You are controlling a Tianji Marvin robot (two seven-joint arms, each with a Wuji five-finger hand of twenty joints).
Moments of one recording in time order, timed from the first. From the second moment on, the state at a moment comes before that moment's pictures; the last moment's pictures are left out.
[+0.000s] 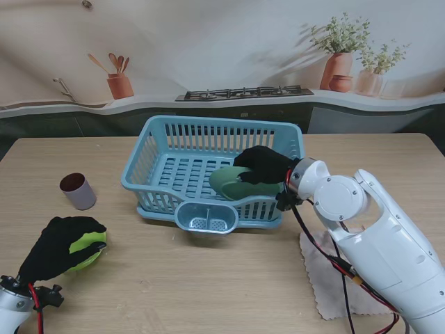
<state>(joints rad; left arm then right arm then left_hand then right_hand) 2.13 -1.15 -1.85 -1.74 0.76 -0.78 0.29 -1.29 -1.04 1.12 -1.76 -0.32 0.01 0.44 0.94 -0.31 0.22 -0.05 0.80 0.22 0.46 0.41 0.67 0.32 0.56 0.40 0.53 0.50 0.73 0.64 0.16 0.51 1.17 0.66 0.88 -0.57 1.05 -0.30 0.88 0.34 0.67 0.46 0.92 0.38 0.82 0.47 0.93 0.34 0.85 0.52 0.73 0.38 1.38 0.60</state>
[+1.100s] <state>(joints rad) 2.13 -1.15 -1.85 -1.74 0.76 -0.78 0.29 -1.27 -1.02 1.14 -1.76 -0.39 -0.02 0.57 0.94 -0.31 0.22 -0.05 0.80 0.22 0.46 0.41 0.67 0.32 0.56 0.40 0.53 0.50 0.73 0.64 0.15 0.51 1.17 0.66 0.72 -0.56 0.94 -0.18 0.78 0.23 0.51 0.28 0.73 0.27 0.59 0.35 0.68 0.26 0.55 0.38 0.32 0.30 1.11 0.48</state>
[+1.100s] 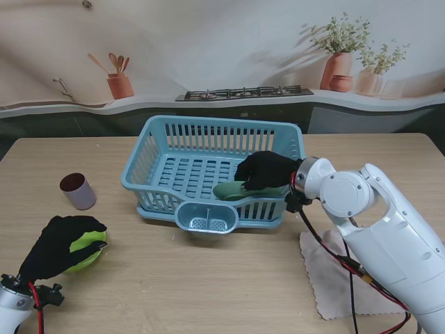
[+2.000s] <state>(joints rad) 2.12 -1.15 -1.85 -1.74 0.77 -0.78 0.29 -1.42 -1.02 1.33 -1.82 -0.38 -0.19 0.48 0.94 -0.31 0.22 -0.05 0.80 0.22 0.46 0.41 0.67 0.32 0.56 0.40 0.53 0.50 0.73 0.64 0.15 0.51 1.17 0.66 0.64 -0.55 0.94 -0.11 0.79 0.19 0.45 0.39 0.71 0.24 0.58 0.35 0.66 0.24 0.55 0.39 0.30 0.28 1.08 0.50</state>
